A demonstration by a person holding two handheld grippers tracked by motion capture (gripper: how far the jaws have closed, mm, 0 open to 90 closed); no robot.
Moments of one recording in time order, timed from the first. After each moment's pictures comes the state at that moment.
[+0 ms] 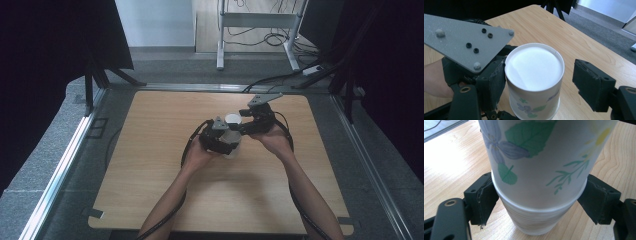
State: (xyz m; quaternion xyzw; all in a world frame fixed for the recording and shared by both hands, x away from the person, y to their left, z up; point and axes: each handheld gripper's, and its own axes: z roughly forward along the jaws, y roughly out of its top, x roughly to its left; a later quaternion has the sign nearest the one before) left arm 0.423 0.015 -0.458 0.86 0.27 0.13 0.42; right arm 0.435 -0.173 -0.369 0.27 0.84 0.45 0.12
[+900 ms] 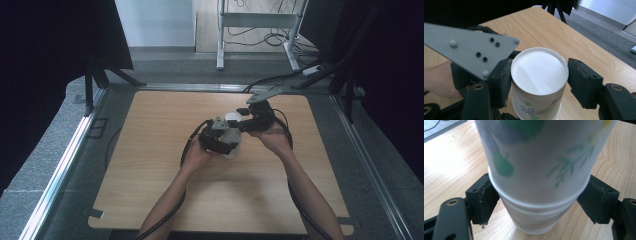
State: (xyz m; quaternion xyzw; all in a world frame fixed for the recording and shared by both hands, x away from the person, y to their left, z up) left arm 0.424 0.017 -0.458 0.86 0.26 0.13 0.42; right arm 0.433 -0.170 -0.356 0.26 0.84 0.46 0.13
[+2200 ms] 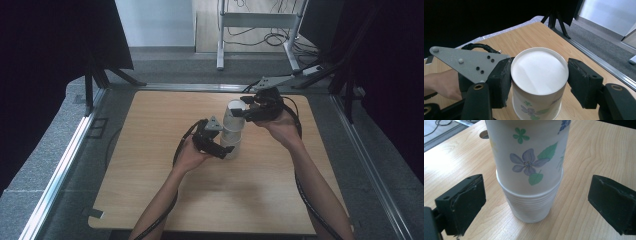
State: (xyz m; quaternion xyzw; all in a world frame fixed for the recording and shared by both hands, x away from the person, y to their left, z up) left arm 0.407 0.035 -0.436 0.86 0.25 0.13 0.43; right arm 0.425 -0.179 -0.302 0.24 0.83 0.48 0.13
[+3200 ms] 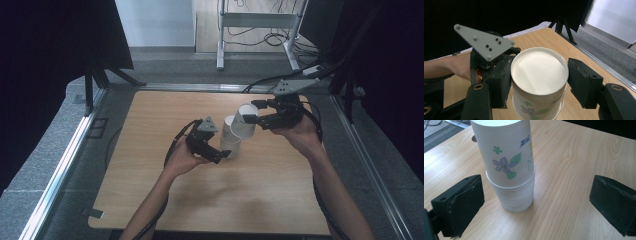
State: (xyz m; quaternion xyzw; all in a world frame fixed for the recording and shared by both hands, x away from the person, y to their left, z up) left arm 0.378 0.049 -0.404 0.87 0.23 0.10 0.43; right arm 0.380 -0.209 -0.275 0.22 0.83 0.50 0.12
